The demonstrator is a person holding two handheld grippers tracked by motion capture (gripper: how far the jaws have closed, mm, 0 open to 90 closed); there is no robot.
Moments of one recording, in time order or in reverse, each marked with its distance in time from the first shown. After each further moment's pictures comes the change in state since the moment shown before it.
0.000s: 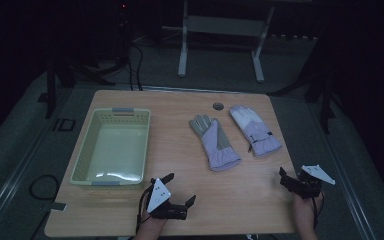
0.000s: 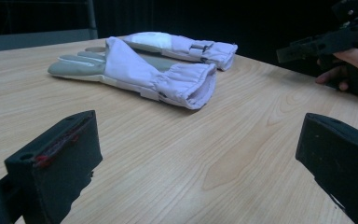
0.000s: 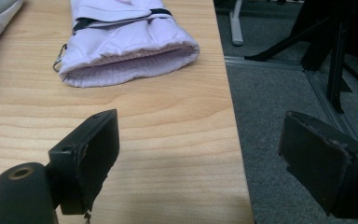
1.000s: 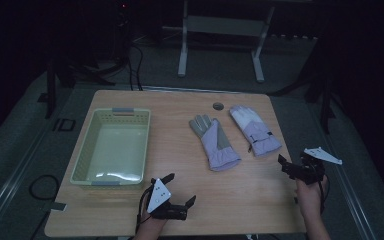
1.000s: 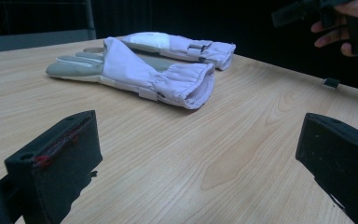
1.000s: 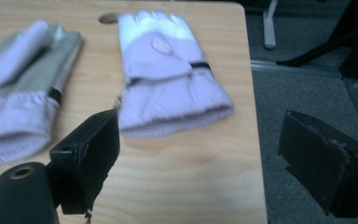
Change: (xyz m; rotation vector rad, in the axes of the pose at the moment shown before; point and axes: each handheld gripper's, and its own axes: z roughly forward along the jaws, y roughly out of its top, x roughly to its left) left arm 0.000 0.000 0.000 0.002 -0.008 0.002; right arm 0.009 0.067 -0.011 0.030 0.137 -0.008
